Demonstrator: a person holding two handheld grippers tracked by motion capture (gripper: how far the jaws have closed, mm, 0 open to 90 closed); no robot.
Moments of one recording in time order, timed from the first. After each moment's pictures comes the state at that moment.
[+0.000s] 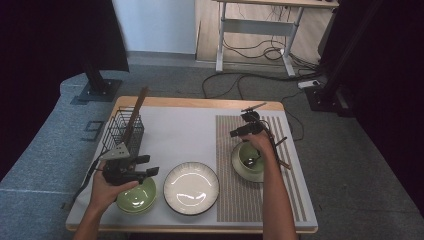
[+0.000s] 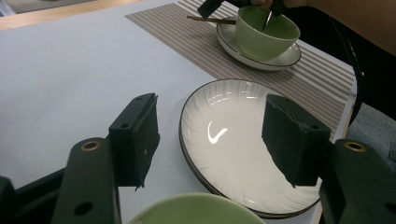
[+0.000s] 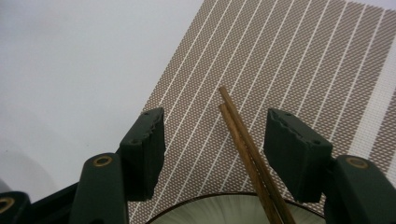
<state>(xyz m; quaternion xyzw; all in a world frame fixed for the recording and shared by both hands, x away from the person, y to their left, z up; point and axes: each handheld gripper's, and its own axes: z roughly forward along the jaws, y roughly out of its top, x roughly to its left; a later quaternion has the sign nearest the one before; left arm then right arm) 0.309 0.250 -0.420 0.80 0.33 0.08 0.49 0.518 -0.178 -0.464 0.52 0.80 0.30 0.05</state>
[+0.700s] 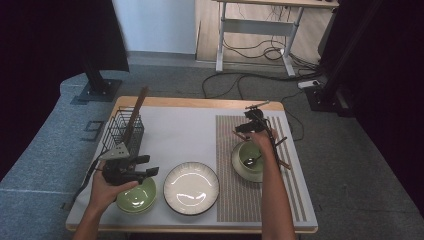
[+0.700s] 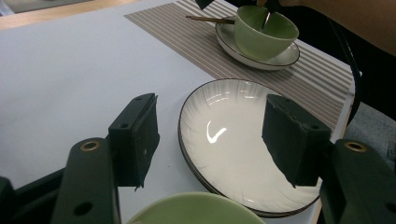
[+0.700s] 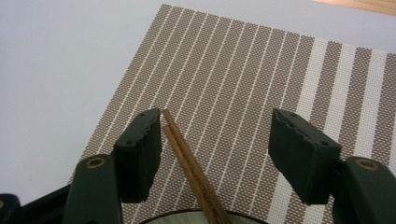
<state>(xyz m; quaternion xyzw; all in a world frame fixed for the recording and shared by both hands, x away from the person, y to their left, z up) 0.309 0.250 -0.420 0.80 0.33 0.08 0.49 0.522 -0.186 -0.461 0.55 0.77 0.29 0.14</state>
